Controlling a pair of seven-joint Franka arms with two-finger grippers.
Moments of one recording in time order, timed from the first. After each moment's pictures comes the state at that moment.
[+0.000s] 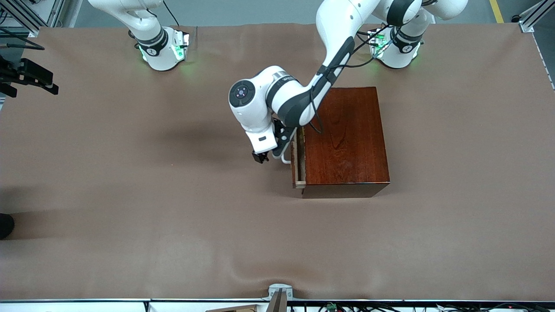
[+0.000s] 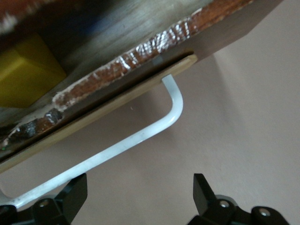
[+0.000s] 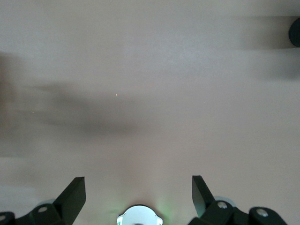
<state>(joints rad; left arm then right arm) -0.95 0.88 0.12 -1.06 0.02 1.81 -1.95 0.03 -0.01 -0.06 -1.42 0.00 1.32 -0.09</state>
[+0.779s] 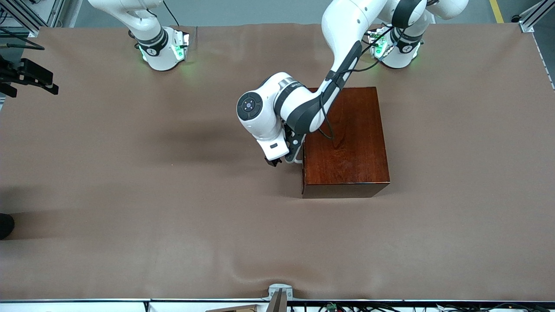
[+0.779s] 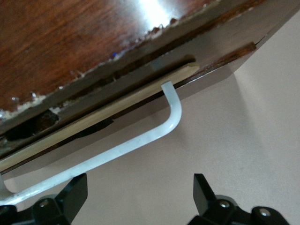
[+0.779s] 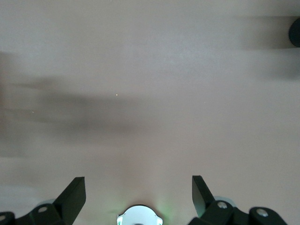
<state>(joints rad) -0.92 0.88 0.12 -1.06 0.02 1.74 -1.95 0.03 -0.01 -0.06 -1.42 0.00 1.32 -0.09</state>
